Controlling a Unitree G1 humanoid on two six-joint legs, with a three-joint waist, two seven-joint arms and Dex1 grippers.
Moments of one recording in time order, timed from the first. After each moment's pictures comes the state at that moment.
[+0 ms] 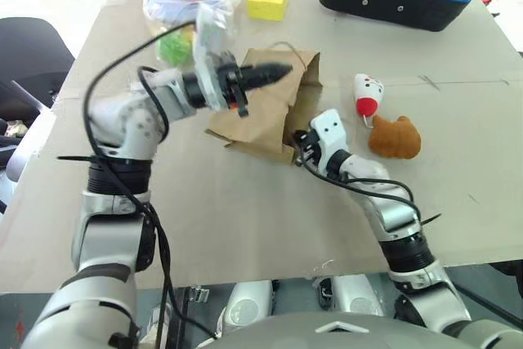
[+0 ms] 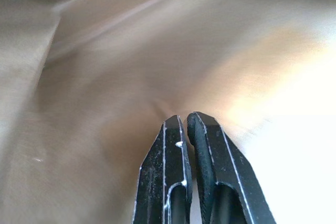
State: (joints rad) left arm -0.77 0.60 -0.06 0.09 -0.78 0.69 -0.97; right arm -0.37 -0.10 0.26 -0.19 0.07 0.61 0.37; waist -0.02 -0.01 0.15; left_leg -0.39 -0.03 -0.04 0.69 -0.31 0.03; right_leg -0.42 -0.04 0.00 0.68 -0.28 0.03
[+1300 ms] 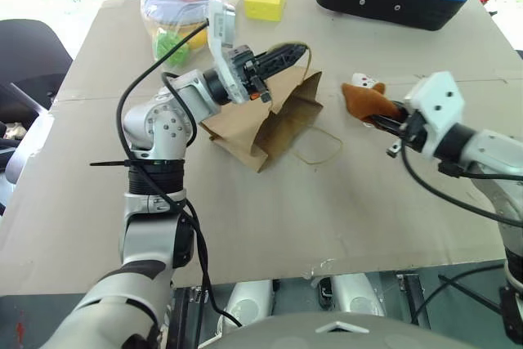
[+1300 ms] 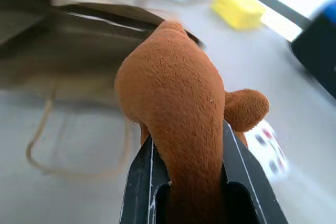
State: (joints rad) left arm -0.81 0.35 0.11 0.07 -0.79 0.79 -0.80; right arm -0.40 -0.68 0.05 -0.66 0.29 0.82 0.60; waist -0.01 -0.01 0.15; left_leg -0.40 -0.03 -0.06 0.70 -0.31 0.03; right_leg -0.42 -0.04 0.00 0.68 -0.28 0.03
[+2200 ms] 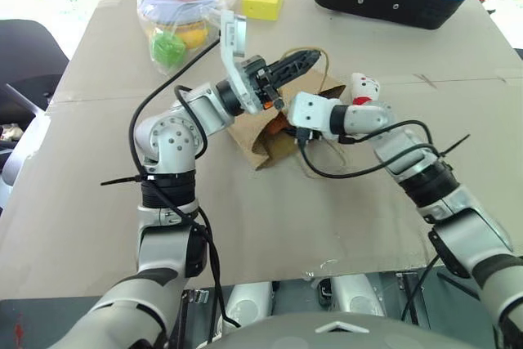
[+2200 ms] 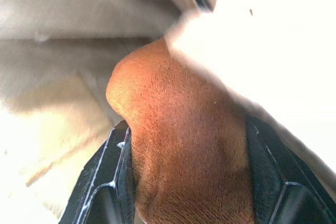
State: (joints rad) left arm -0.75 0.29 0.15 -0.04 -0.89 0.87 -0.67; right arm -0.74 -0.42 0.45 0.09 -0.06 0.17 0.78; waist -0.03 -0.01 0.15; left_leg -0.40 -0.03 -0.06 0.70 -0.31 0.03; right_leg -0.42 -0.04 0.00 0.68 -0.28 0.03
